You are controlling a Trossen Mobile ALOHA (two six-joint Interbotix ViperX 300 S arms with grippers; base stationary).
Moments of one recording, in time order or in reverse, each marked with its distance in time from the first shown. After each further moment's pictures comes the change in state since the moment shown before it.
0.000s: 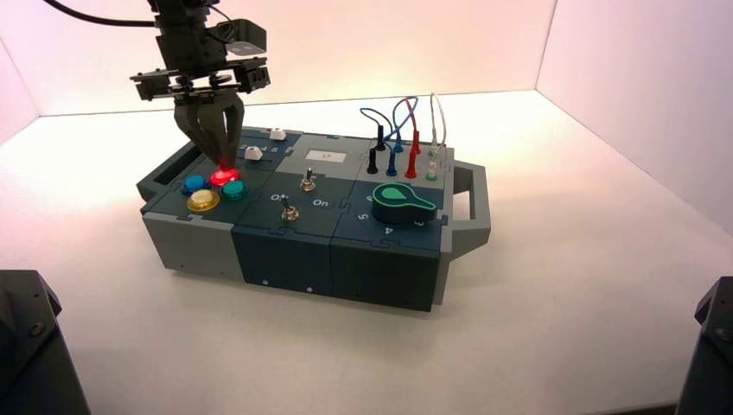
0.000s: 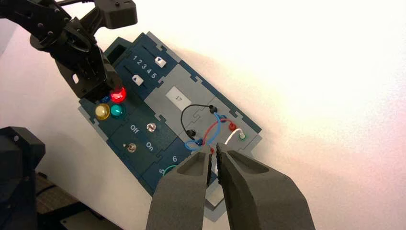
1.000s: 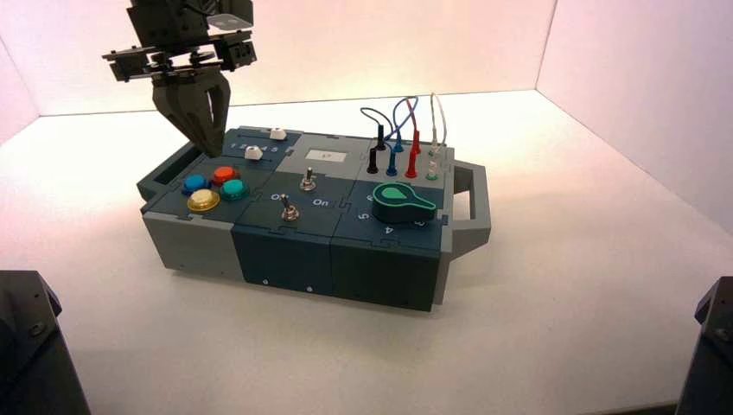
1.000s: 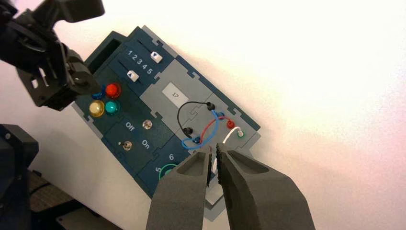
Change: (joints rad) left arm -0.018 -0.156 0.064 0.002 0.025 -0.029; right arm 0.000 0.023 0.000 -0.009 0.002 -0.002
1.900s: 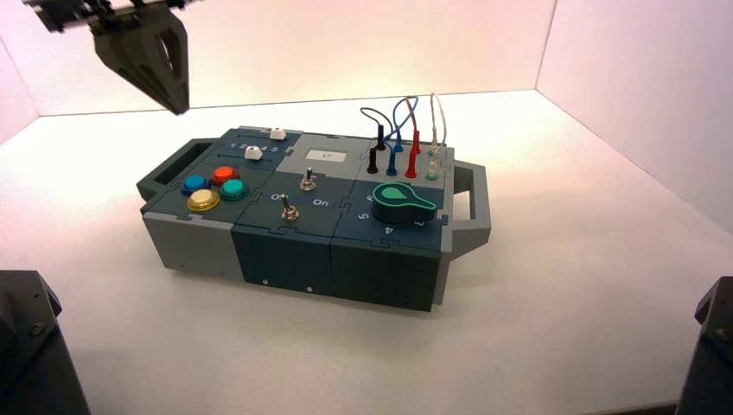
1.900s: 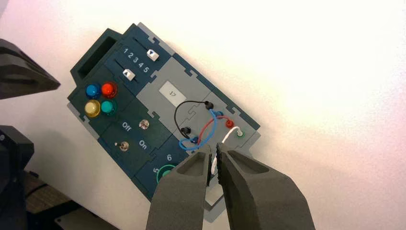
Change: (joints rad) left arm 0.040 -0.285 0.092 0.002 0.034 -0.028; right arm -0.002 0.025 0.006 -0.002 -0.015 0.005
